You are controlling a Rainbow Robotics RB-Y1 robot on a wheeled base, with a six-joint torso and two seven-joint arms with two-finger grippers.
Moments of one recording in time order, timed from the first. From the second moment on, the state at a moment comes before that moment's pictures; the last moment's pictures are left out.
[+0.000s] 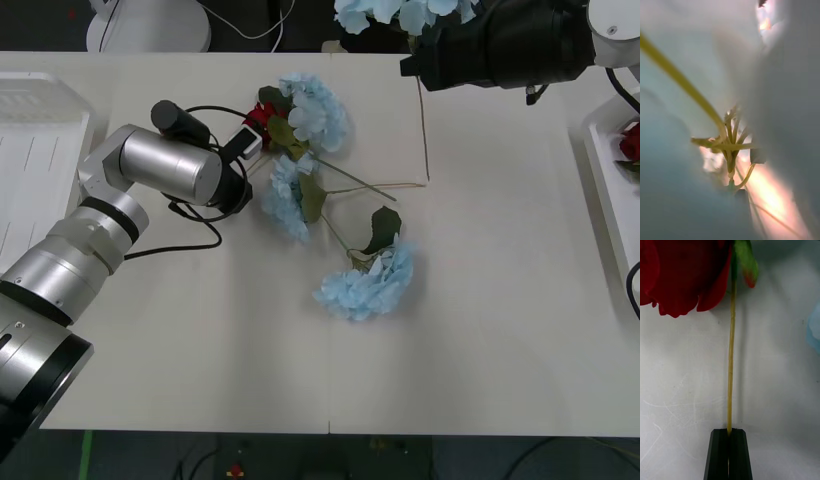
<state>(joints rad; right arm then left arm) -0.93 -0.73 0.36 -1.31 -1.48 0.98 1.83 -0.83 0.35 -0.39 -0.93 0.48 0.89 -1.93</state>
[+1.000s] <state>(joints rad) -0.93 -0.64 0.36 -1.42 -1.52 0.97 1.83 -0.30 0.65 -0.09 -1.66 0.77 1.23 -1.95</state>
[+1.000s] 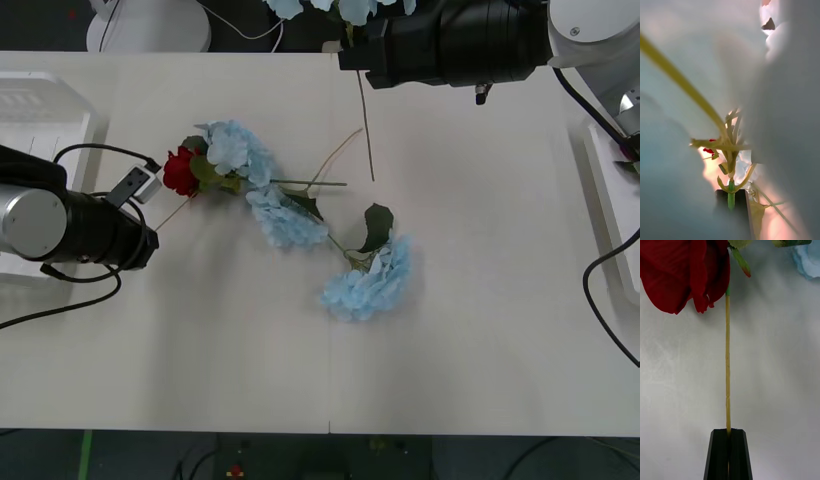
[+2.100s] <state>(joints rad) -0.94 -0.61 0.41 -1.43 -1.51 0.93 1.83 -0.32 0.52 -0.23 -1.66 1.50 0.64 -2.03</state>
